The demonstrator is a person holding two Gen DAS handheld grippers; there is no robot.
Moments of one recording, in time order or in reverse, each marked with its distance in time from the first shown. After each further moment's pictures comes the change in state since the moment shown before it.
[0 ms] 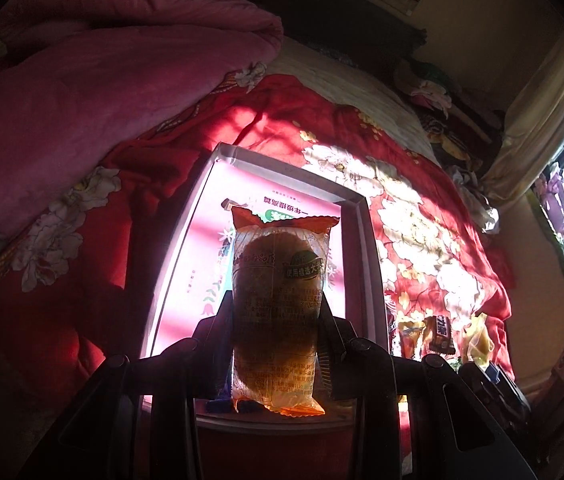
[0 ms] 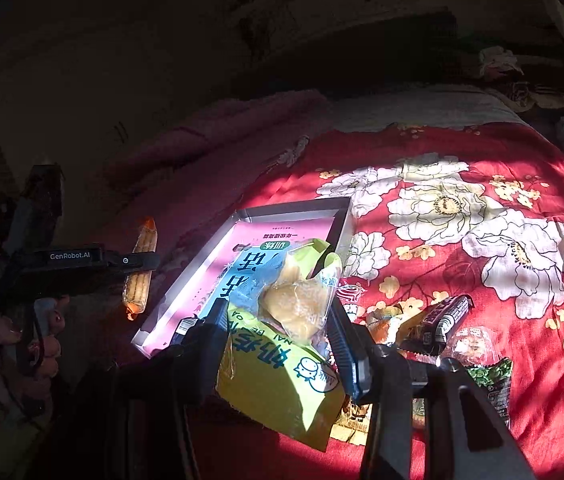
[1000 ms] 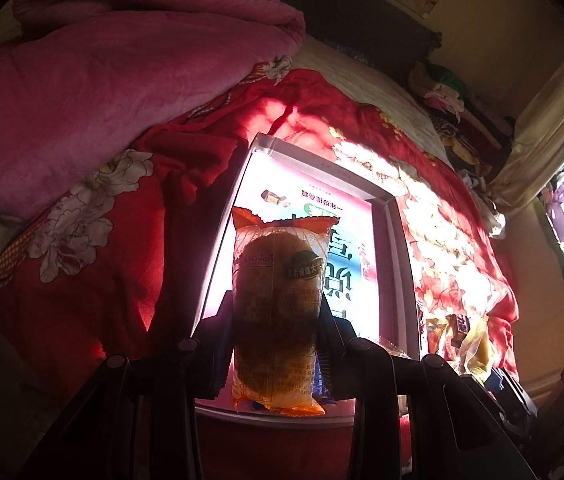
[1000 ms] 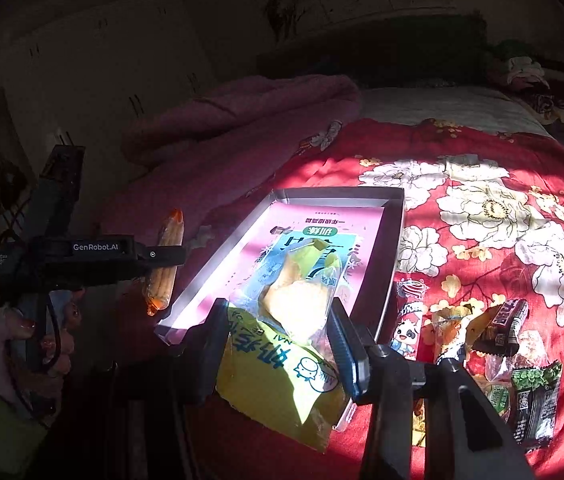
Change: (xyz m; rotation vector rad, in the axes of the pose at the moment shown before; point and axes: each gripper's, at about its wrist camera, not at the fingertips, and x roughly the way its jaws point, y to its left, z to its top) left arm 0.002 0.040 -0.003 -0.037 0.021 0.013; right arm 0.035 0.058 -0.002 -0.088 0.069 0.007
